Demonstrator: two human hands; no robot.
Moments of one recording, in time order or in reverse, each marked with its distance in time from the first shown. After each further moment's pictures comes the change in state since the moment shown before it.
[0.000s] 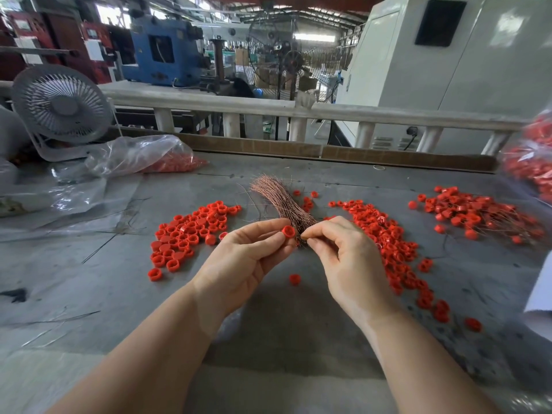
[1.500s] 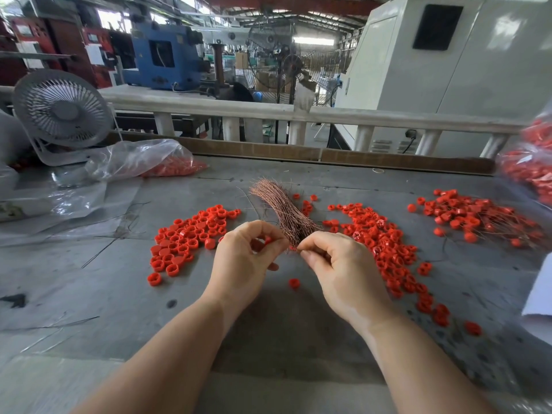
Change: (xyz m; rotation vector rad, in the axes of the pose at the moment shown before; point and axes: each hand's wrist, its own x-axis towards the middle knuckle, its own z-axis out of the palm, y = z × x) left_hand 0.002 -0.008 -0.001 0.893 0.185 0.507; right_hand -0.003 -0.002 -0.001 -0.081 -0.128 0.034
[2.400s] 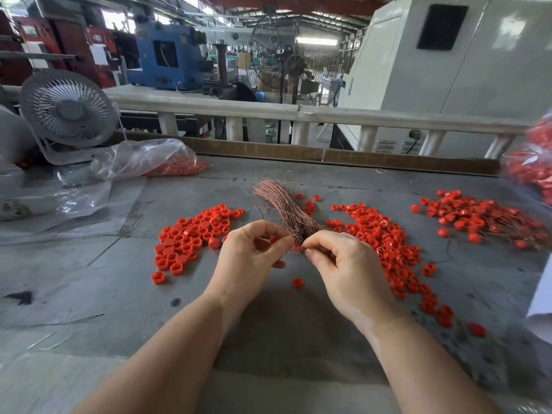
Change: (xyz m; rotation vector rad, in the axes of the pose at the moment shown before) left_hand 0.000 0.001 0.000 -0.126 -0.055 -0.052; right_hand 0.000 0.003 0.001 -0.012 0.032 -0.036
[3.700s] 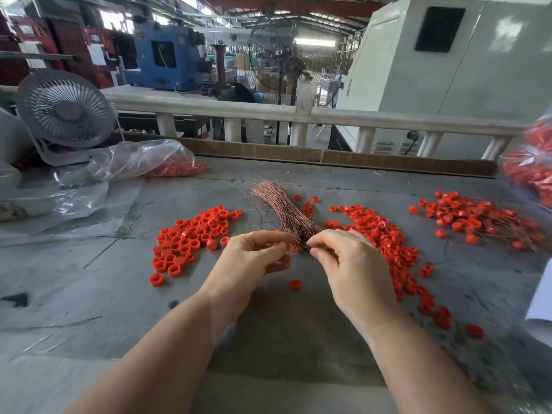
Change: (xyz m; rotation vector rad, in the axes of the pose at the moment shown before) left_hand 0.000 -0.001 -0.001 -0.281 -0.089 -0.247; right_hand 0.000 0.007 0.001 -0.127 0.089 -0.025
